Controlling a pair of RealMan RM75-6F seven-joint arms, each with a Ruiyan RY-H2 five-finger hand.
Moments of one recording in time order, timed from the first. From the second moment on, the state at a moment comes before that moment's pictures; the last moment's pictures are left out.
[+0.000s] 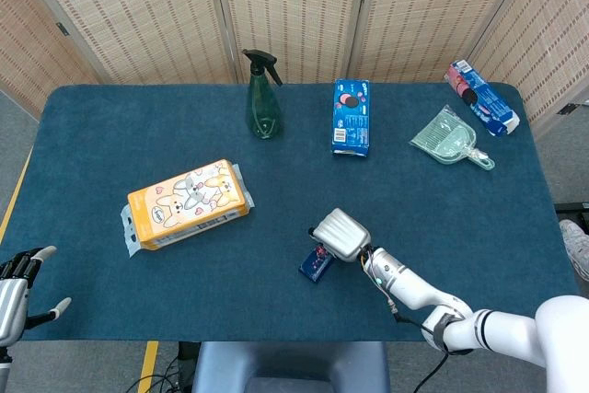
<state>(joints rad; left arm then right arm) -0.03 -1.15 -0.03 -1.59 1.48 1.53 0.09 0.81 -1.58 0.07 -1.33 -1.49 0.83 -0.36</state>
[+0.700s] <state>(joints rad) -0.03 -1.14 -0.03 -1.59 1.48 1.53 0.09 0.82 -1.51 0.07 -1.40 -1.45 0.81 -0.33</state>
